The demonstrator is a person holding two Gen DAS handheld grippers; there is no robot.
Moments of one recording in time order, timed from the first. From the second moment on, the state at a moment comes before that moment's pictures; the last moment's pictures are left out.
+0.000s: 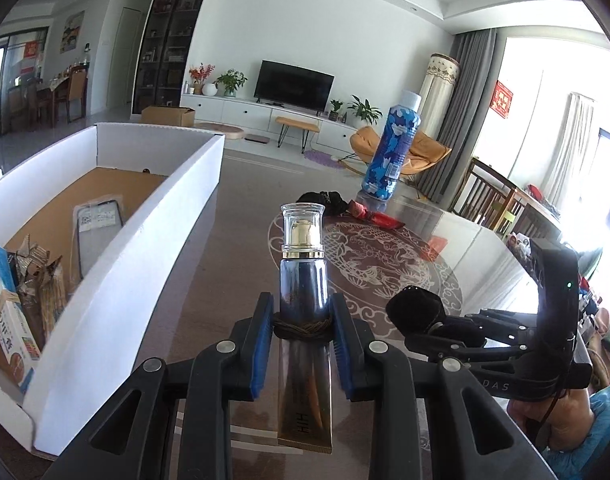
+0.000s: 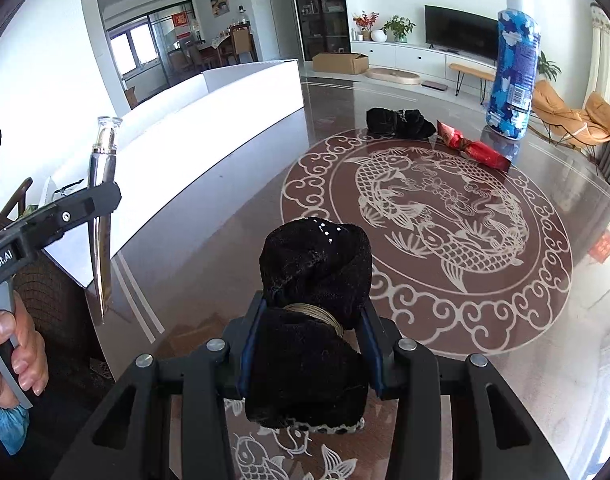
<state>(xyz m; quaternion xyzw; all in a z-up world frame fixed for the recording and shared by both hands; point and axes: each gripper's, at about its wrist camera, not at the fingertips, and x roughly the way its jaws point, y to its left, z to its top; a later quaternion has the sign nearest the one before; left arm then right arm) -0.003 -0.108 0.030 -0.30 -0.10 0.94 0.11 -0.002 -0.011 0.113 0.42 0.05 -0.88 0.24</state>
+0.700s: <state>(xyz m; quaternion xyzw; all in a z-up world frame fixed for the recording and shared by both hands) -0.100 -0.377 0.071 -0.39 -0.12 0.91 -0.07 -0.071 -0.321 0.184 0.37 0.12 -0.82 0.43</state>
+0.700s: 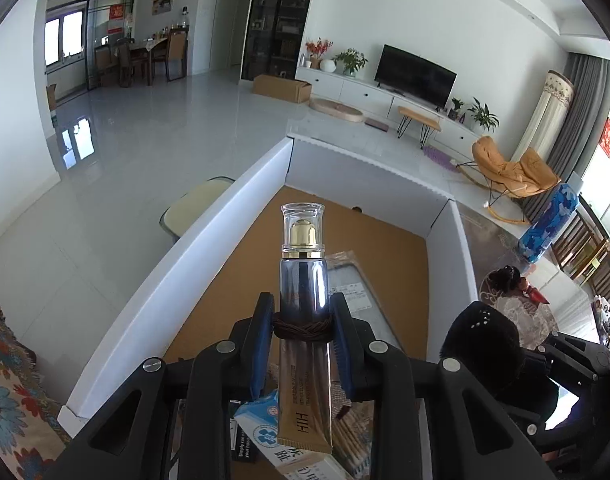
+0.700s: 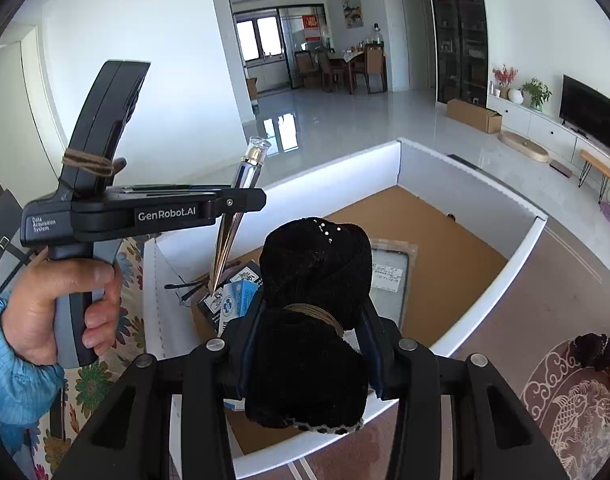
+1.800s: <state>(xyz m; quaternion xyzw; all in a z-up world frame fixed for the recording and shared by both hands) -0.059 -0.100 0.076 -0.38 -0.06 0.92 0.12 -0.033 0.015 0.068 0.41 0.12 -0.89 0.16</state>
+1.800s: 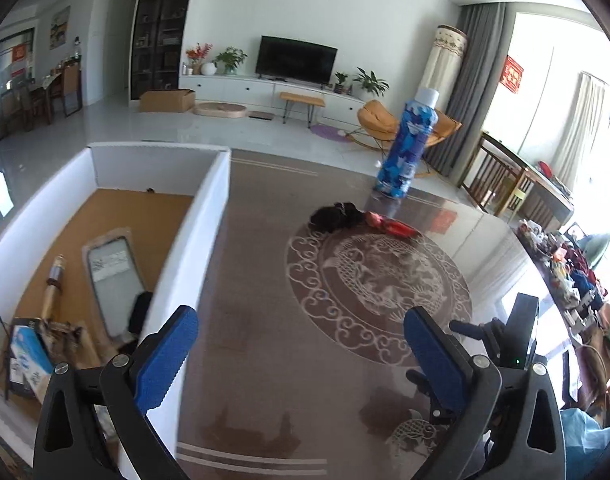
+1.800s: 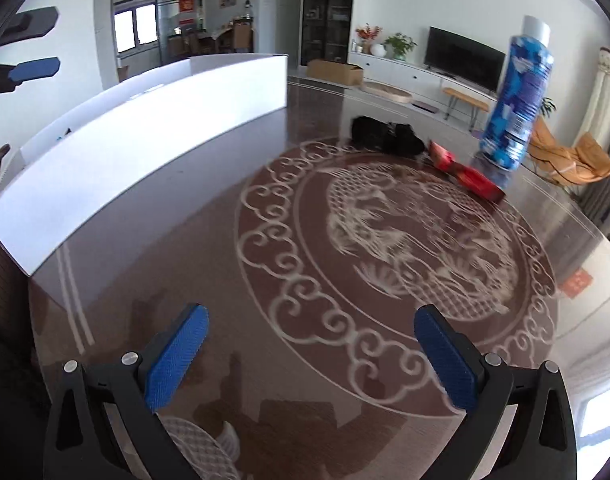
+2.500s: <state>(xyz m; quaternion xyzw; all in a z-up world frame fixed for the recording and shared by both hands) -0.107 0.010 -0.066 -0.46 0.04 0.88 0.09 -0.026 0.100 0.045 0.46 0.03 -0.89 0.04</state>
